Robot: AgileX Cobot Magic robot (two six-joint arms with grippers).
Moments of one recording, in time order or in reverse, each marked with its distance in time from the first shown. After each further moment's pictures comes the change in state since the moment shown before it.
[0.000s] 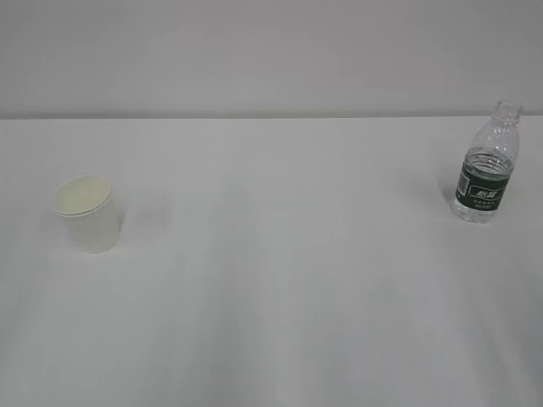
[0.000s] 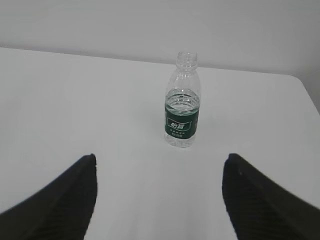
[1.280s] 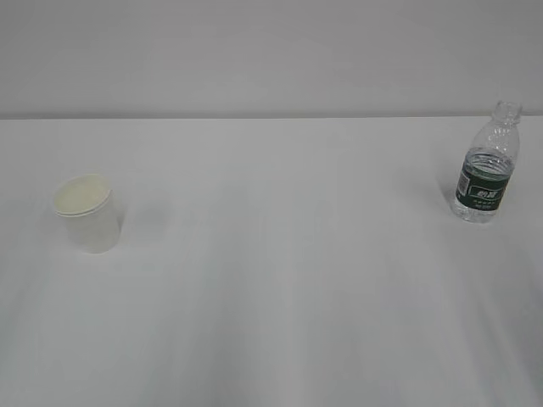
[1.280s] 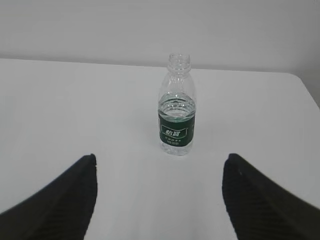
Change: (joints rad) left arm 0.000 0.000 0.000 0.002 -0.002 0.002; right arm 0.000 0.156 0.049 0.038 -0.217 -0.004
